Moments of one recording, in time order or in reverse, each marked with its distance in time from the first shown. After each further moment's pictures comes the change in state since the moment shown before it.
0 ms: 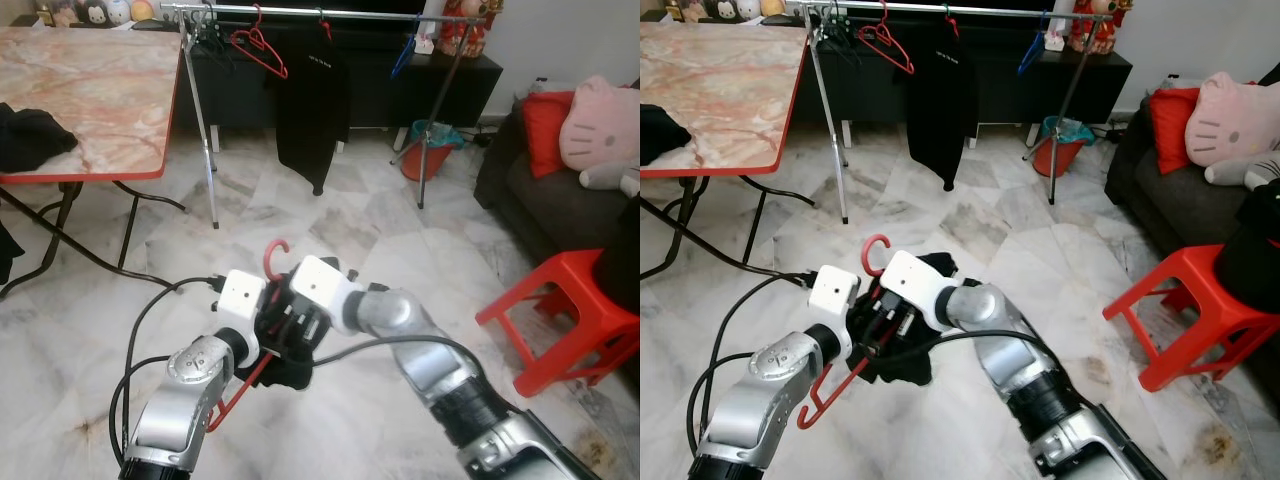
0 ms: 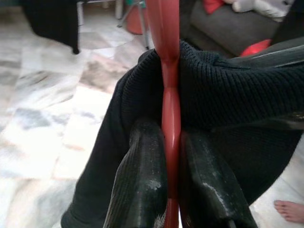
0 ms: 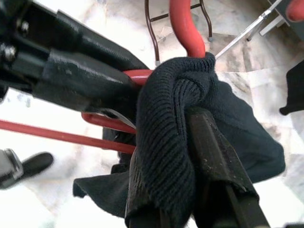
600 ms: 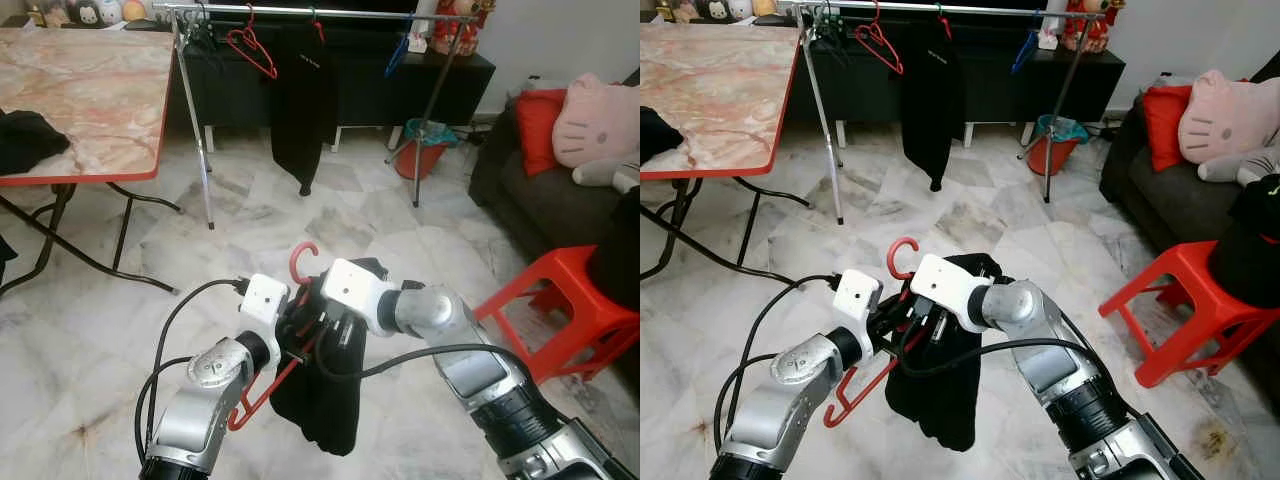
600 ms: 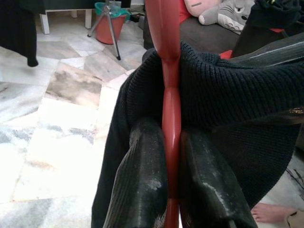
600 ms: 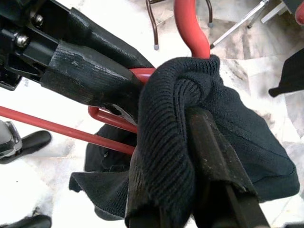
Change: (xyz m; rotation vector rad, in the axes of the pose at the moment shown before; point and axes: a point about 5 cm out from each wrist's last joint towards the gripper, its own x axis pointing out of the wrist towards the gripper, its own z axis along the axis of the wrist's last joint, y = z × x) left arm 0.012 -0.019 -0.005 -0.041 -0.052 -0.105; right arm -0.028 -0.006 -0.012 -0.017 0.049 0.023
